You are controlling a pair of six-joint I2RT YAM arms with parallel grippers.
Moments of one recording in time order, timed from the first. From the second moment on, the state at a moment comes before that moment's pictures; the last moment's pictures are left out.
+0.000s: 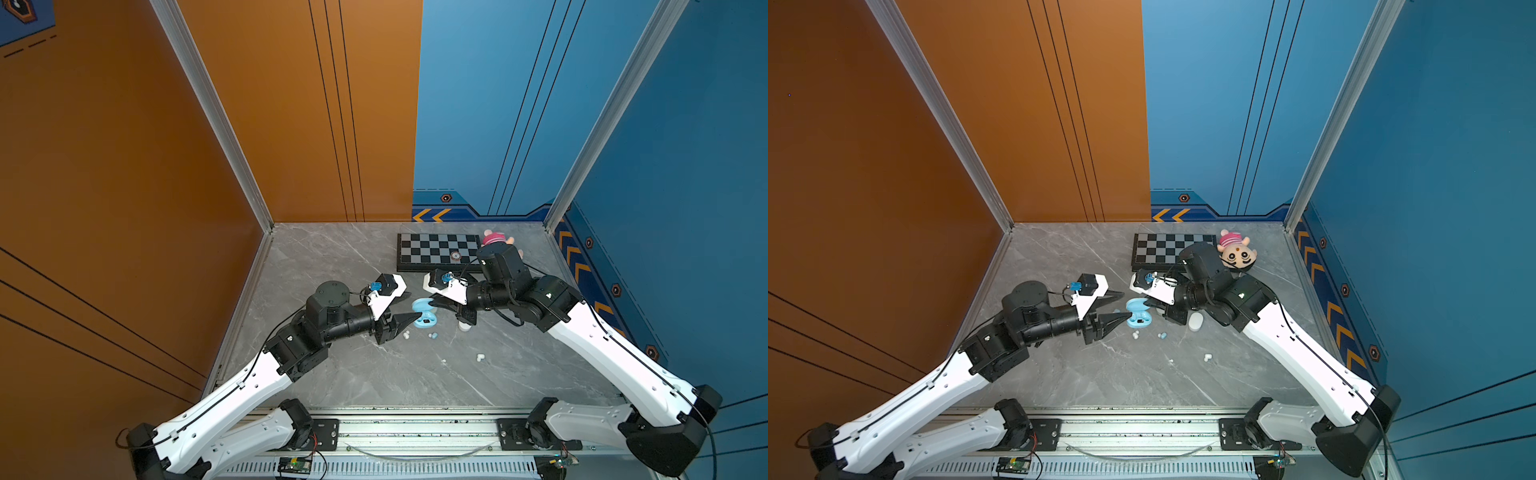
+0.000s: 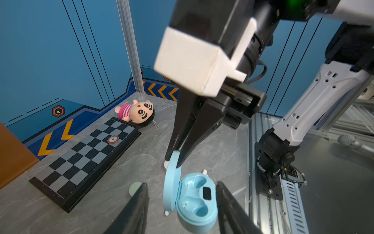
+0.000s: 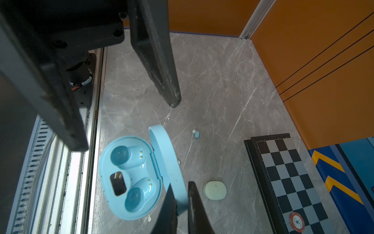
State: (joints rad) left arm -0.78 0.92 0.90 -0.20 0.37 0.07; right arm 0.71 1.23 1.35 -0.81 -0.42 -0.61
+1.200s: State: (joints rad) left arm -0.72 0.94 0.84 -0.18 0.25 -0.05; right arm 0.71 1.13 1.29 -0.64 -0.40 -0.46
